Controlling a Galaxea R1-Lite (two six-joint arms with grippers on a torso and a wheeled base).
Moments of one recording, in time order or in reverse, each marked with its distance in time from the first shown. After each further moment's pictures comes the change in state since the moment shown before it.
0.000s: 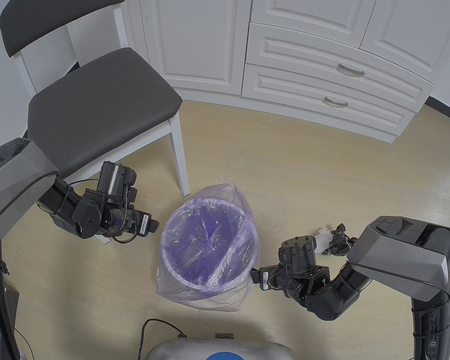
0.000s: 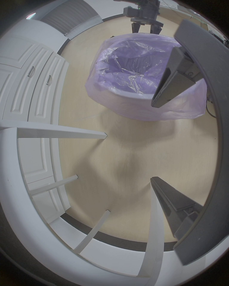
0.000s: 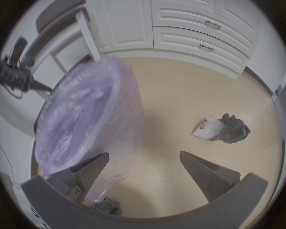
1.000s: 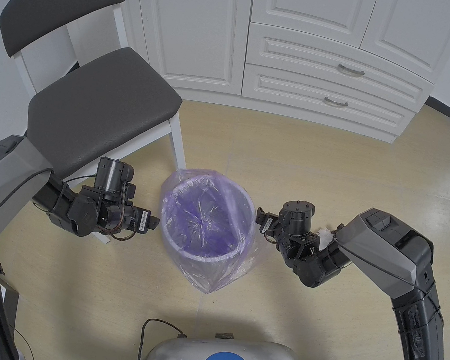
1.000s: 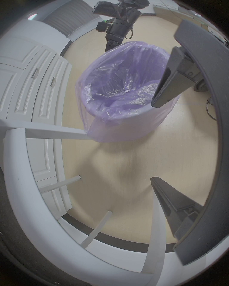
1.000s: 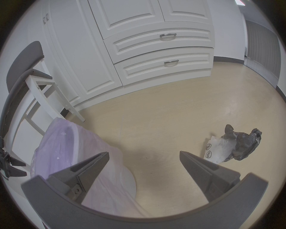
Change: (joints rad) left arm 0.000 -0.031 0.009 0.000 -0.020 -0.005; right arm -0.084 0.179 -0.457 -0.064 -0.133 0.257
